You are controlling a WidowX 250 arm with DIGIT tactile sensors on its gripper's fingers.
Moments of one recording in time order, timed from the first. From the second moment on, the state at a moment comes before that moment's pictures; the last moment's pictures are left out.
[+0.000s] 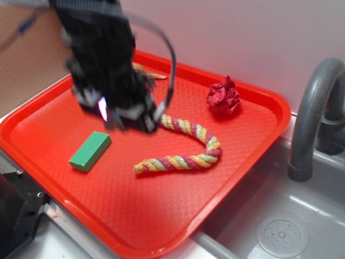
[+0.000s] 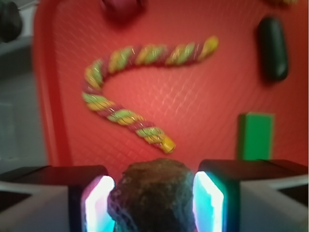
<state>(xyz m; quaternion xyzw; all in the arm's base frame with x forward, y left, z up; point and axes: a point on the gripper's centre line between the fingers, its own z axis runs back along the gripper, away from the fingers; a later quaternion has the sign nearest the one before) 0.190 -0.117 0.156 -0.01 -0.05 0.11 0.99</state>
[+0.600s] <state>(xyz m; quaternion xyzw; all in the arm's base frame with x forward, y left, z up) 0.206 -0.067 0.284 0.03 -0.13 0.08 0.99</state>
